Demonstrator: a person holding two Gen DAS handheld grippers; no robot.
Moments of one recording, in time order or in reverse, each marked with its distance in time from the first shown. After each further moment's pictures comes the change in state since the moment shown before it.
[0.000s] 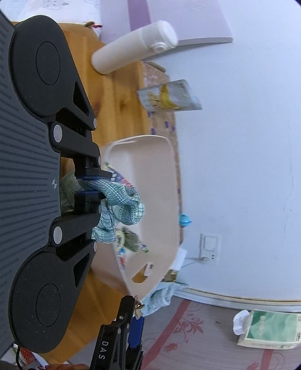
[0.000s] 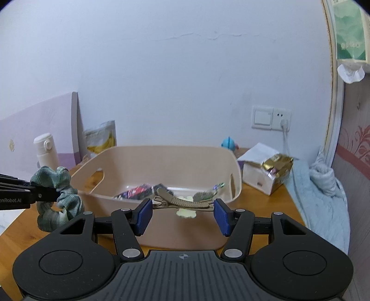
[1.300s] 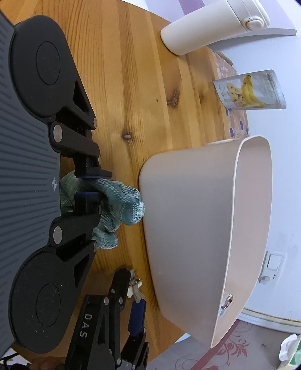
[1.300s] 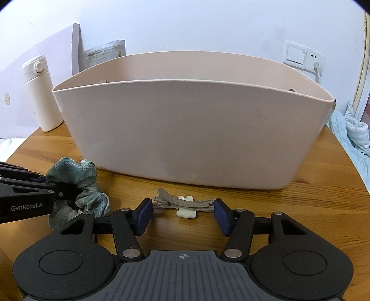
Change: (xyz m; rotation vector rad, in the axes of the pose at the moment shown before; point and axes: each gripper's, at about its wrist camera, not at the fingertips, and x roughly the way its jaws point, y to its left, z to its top) left arm 0.086 0.018 -0.084 -0.035 0.284 0.018; right arm 0.093 0.058 -0.080 -0.026 0.303 0.029
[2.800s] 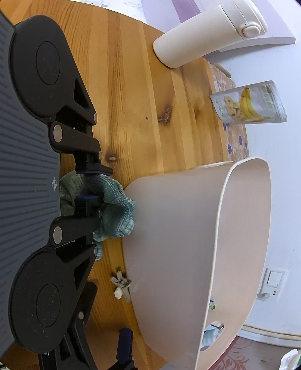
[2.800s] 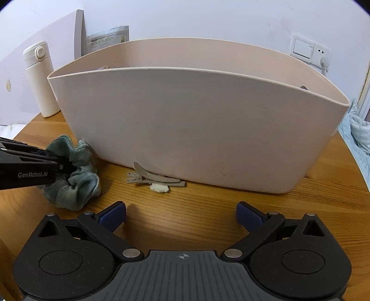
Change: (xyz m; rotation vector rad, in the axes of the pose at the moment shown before) left arm 0.015 0.013 0.016 -0.010 0.002 0.083; right arm 0.013 0.006 0.005 -0.029 0.071 0.000
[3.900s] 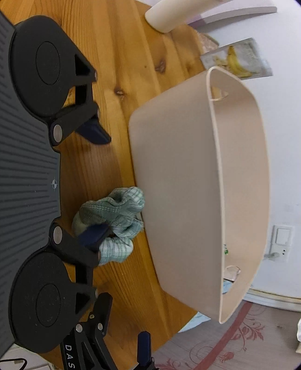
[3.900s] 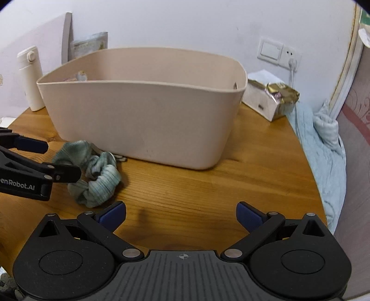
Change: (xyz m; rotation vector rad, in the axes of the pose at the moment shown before) left arm -0.017 -0.072 -0.010 0.082 0.020 -0.103; right arm -0.061 -0.065 -0.023 -0.021 0.021 -0.081
